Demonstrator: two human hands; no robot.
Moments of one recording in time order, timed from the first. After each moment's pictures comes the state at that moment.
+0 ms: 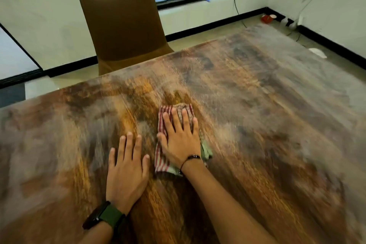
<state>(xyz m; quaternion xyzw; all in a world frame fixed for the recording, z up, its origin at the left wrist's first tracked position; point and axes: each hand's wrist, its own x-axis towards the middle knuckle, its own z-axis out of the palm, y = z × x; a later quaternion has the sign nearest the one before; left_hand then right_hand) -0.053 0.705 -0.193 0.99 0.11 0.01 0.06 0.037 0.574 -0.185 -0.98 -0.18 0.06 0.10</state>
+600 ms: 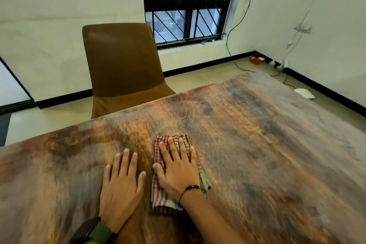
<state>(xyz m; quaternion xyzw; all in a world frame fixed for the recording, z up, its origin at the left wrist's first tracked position) 0.052 0.727 -0.199 0.99 0.12 0.01 0.08 0.107 0.581 -0.186 -0.97 -0.20 0.04 0.12</state>
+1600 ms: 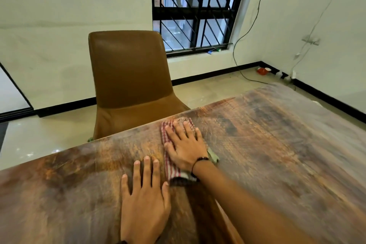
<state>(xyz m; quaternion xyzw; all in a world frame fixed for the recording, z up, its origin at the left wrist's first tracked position) 0.113 0.725 -0.209 0.99 0.13 0.05 0.09 0.246 0.627 -0.184 -0.97 -0.23 0.05 0.07</state>
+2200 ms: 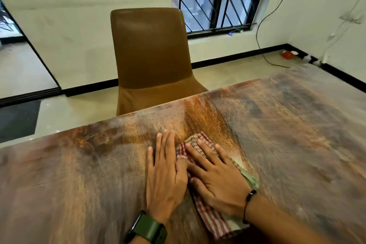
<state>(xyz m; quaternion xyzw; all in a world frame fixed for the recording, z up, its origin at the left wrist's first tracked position) 0.096 0.732 -0.185 0.92 0.11 0.11 0.35 0.136 0.586 -0.182 -0.92 -0.39 0.05 0.02</state>
